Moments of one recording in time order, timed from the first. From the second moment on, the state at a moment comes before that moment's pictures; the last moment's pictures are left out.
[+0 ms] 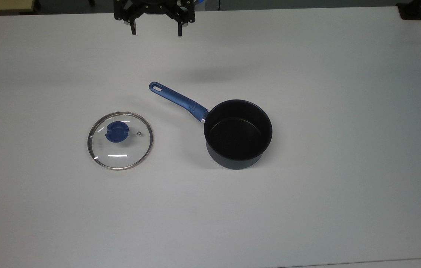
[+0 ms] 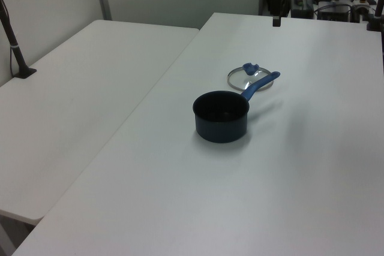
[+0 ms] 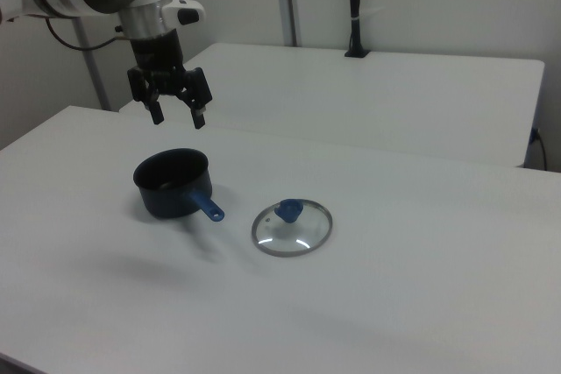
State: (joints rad) arm 0.04 0.08 0.00 -1.56 -0.07 1.62 -0.01
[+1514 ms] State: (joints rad) arm -0.08 0.36 -0.02 -1.53 -0.05 1.94 -0.05
